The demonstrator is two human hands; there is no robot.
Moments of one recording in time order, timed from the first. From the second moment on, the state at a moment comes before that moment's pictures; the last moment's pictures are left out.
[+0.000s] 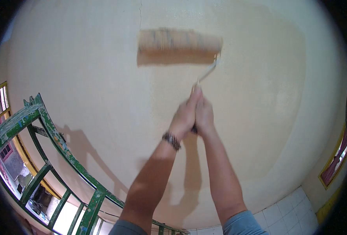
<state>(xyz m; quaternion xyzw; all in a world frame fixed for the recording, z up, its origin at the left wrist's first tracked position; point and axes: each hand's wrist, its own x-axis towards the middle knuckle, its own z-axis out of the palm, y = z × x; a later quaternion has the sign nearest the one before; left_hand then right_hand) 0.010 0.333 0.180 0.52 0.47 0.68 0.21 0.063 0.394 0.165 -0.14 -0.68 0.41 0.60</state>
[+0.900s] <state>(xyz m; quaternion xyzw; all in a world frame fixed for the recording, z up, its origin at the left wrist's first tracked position) 0.052 0.302 0.095 0.46 0.57 0.64 0.22 0.105 0.369 0.071 -0.17 -0.65 0.53 0.52</state>
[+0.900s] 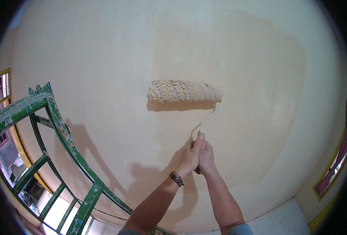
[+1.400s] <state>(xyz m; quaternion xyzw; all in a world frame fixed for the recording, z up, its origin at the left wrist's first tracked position) 0.021 0.313 0.375 0.56 0.49 0.63 0.22 0.070 0.375 0.382 -0.12 -0.70 0.46 0.54</state>
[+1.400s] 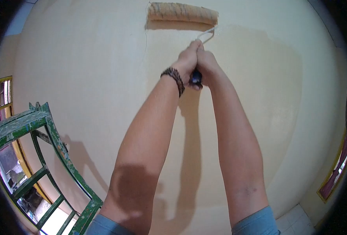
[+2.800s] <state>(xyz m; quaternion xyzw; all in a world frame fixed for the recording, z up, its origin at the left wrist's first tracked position) 0.026 0.313 0.176 0.56 0.45 0.67 0.17 0.090 0.368 0.194 -0.16 -0.71 0.41 0.55</state>
